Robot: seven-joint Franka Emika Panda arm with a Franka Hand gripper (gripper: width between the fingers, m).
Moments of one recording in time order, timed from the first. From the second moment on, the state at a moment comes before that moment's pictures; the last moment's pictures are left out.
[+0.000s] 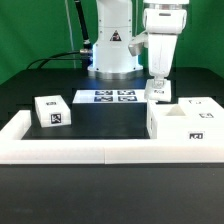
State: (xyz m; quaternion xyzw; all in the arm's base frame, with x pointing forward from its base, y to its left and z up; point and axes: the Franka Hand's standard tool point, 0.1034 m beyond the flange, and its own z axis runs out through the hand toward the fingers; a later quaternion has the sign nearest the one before) arm 0.420 0.068 0.054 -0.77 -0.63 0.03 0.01
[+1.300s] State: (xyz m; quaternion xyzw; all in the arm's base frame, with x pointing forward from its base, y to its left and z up) arm 0.435 0.065 0.061 -0.73 -0.68 0.05 0.01
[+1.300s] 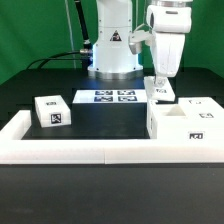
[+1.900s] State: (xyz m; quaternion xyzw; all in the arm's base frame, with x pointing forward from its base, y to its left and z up) arm 0.443 0.071 0.062 -0.74 -0.68 0.02 0.00
